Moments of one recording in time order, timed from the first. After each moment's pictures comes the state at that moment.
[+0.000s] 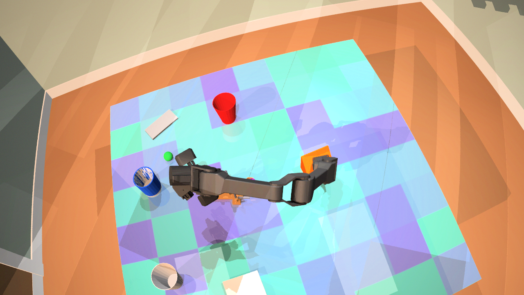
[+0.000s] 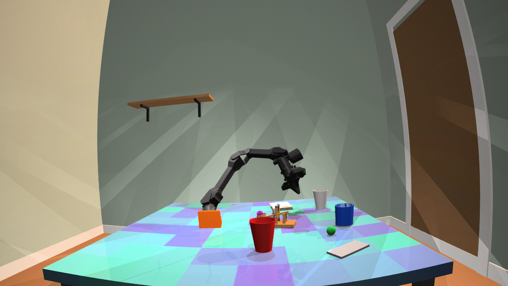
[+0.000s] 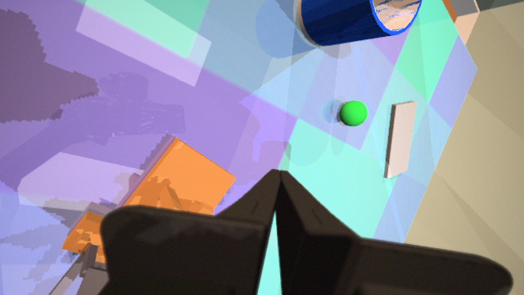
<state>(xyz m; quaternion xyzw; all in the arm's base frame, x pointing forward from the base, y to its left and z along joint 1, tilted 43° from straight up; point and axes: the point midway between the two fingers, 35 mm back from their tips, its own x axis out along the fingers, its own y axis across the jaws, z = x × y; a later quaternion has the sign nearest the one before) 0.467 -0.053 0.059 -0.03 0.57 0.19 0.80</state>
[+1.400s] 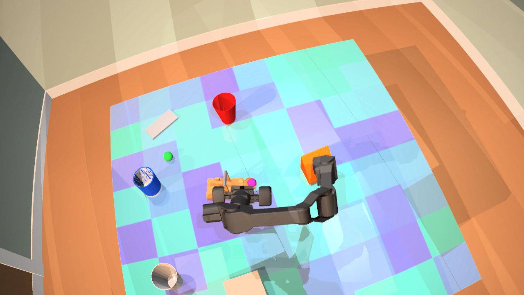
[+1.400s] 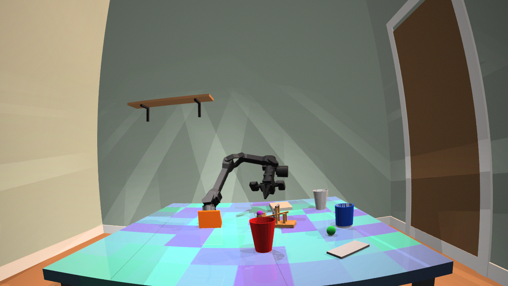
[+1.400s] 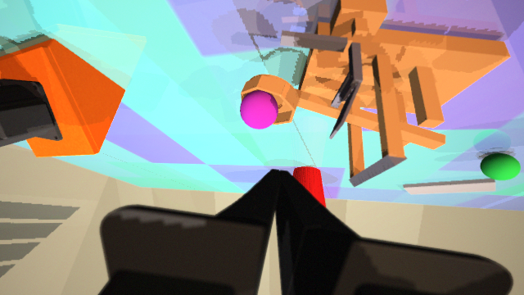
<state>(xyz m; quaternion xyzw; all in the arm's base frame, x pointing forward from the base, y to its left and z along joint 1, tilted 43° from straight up) 0.310 0.009 0.096 -0.42 0.59 0.52 0.45</state>
